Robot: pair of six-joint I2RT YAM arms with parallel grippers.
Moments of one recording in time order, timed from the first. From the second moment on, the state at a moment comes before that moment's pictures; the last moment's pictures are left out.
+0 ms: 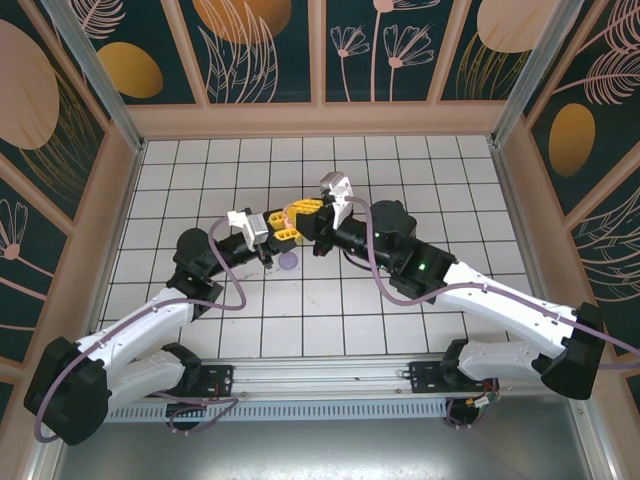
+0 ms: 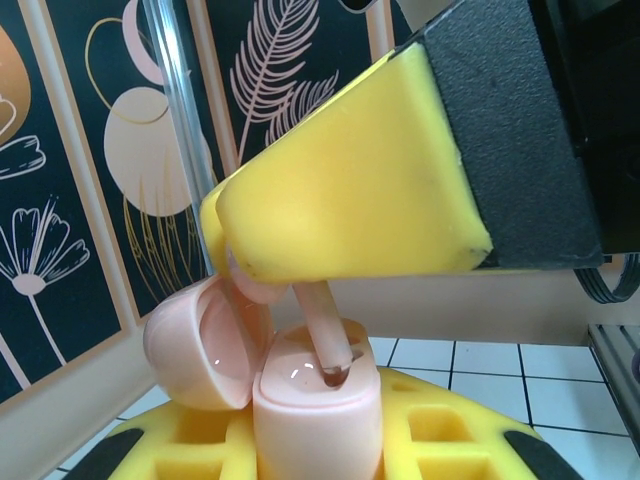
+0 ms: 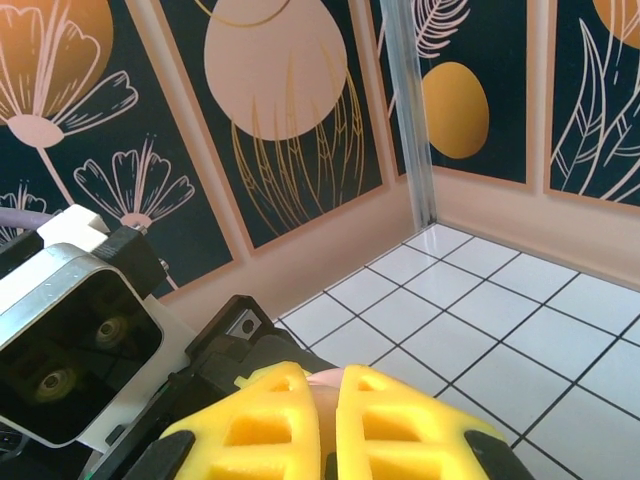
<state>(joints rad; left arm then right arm) -0.58 1.05 0.53 0.80 0.65 -0.01 1.02 1.16 1.04 0.10 -0.04 0.22</state>
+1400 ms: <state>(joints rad) -0.59 1.03 0.57 0.72 0.65 0.00 1.05 1.20 1.16 -0.07 -0.01 0.08</state>
